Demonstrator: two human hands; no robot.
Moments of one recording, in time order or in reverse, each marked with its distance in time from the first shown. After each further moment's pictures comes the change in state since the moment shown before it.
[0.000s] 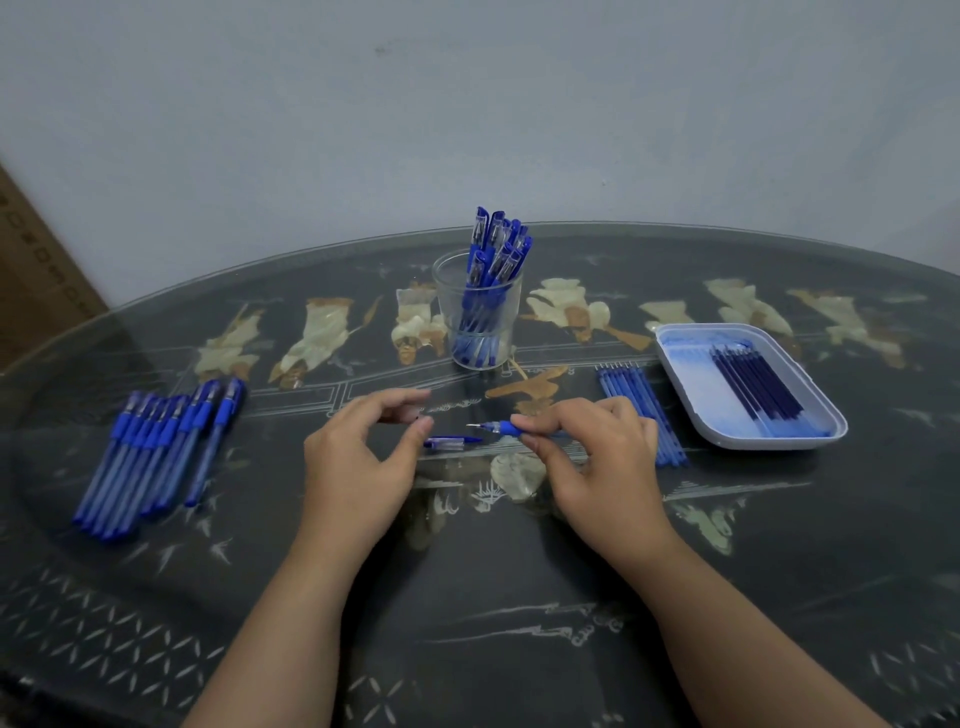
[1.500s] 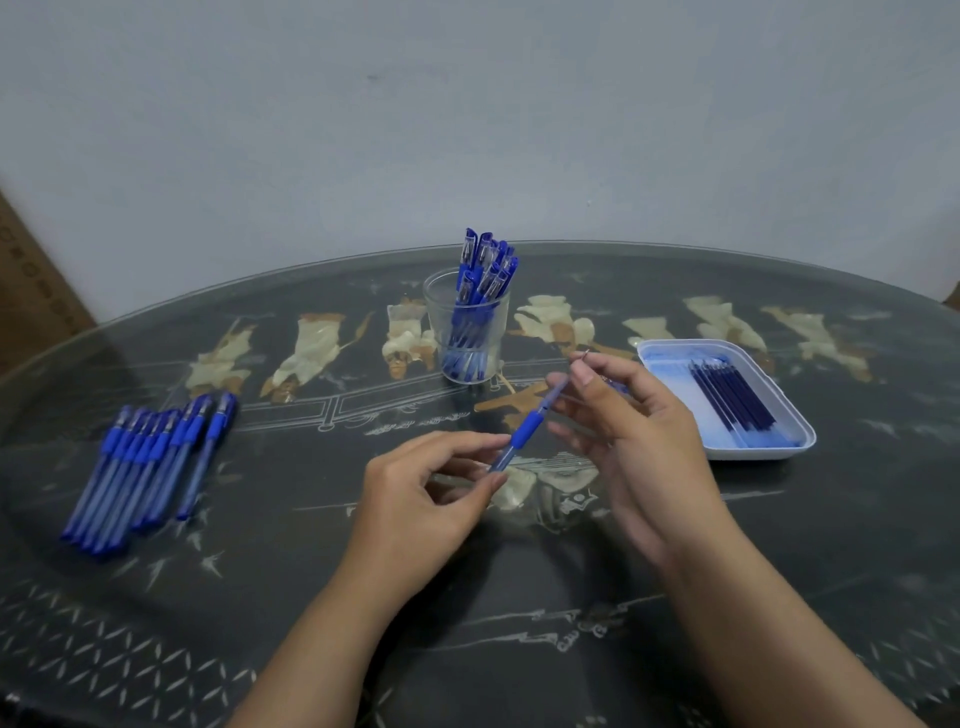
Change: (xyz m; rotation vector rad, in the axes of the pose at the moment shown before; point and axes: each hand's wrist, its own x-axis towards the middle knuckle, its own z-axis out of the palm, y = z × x) left_hand -0.023 0.033 0.020 -0.331 -0.202 0.143; right_hand 0.026 -0.042 -0.052 1.135 0.050 0.667
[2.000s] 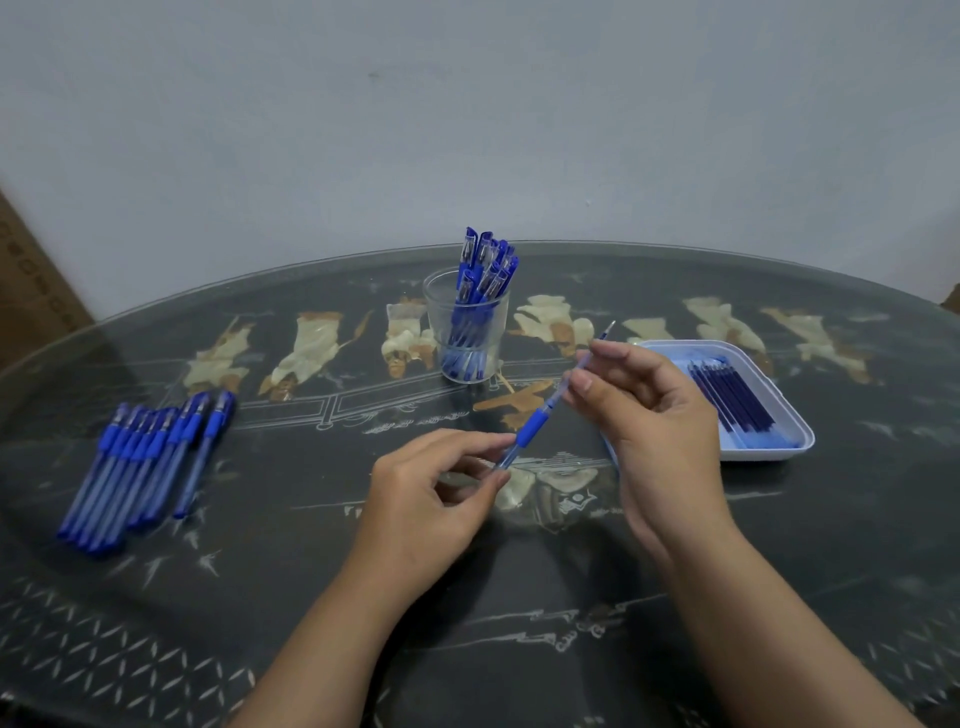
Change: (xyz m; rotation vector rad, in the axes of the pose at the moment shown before) left_hand 0.000 0.000 0.003 0.074 -0.008 0.097; right_hand 0.007 0.003 -0.003 0.007 0.079 -0.225
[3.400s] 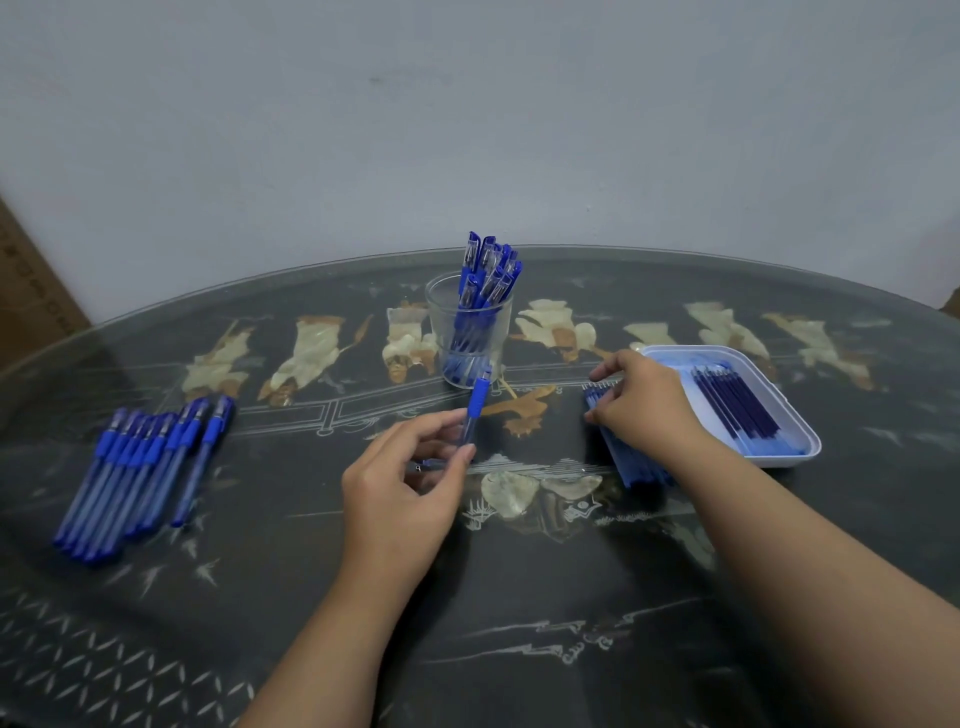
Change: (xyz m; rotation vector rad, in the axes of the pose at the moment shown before) left_hand 0.003 -0.013 0.001 -0.068 0.259 -0.122; right_hand 0.087 0.030 -0.037 -1.199 -0.174 0.075
